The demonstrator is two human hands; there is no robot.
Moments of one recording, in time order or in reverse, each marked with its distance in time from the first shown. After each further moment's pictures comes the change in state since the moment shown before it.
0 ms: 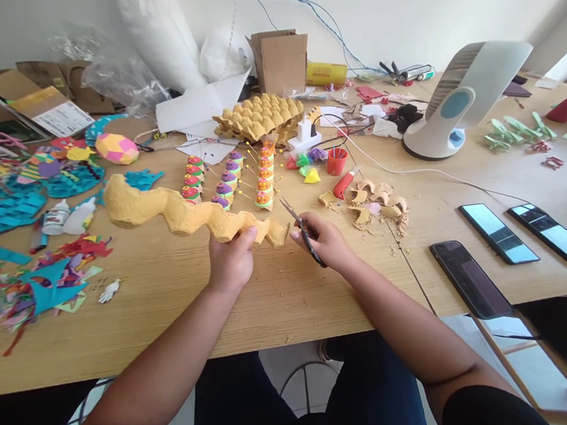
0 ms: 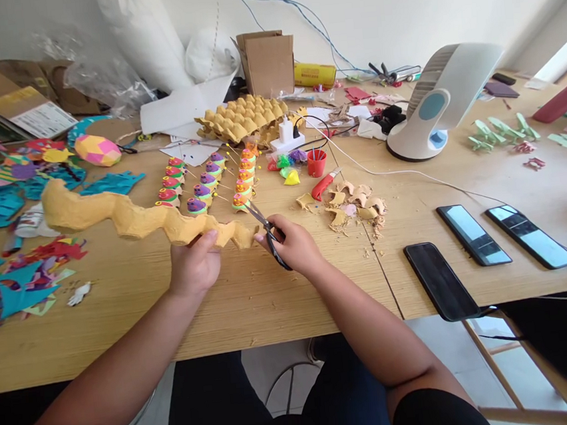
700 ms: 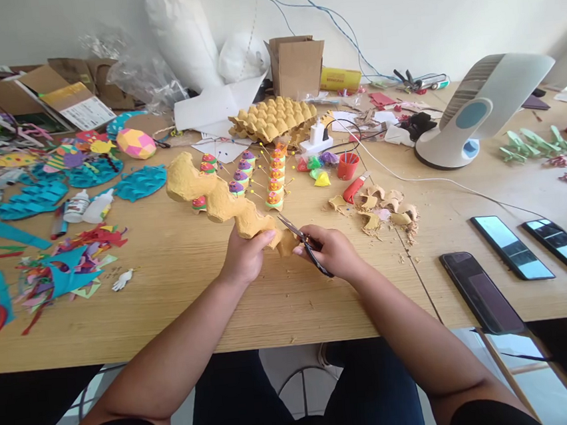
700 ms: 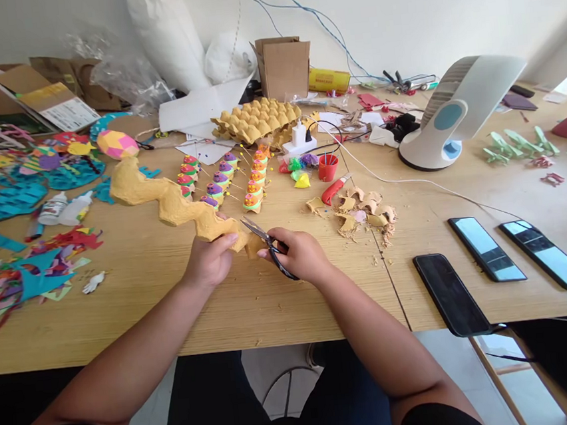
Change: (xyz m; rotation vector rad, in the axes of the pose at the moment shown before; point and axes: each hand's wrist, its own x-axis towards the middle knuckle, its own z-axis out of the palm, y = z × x) left_hand 0.004 0.002 -0.001 0.090 -0.141 -0.079; right_hand -0.006 -0.013 -0.004 -0.216 -0.174 -0.123
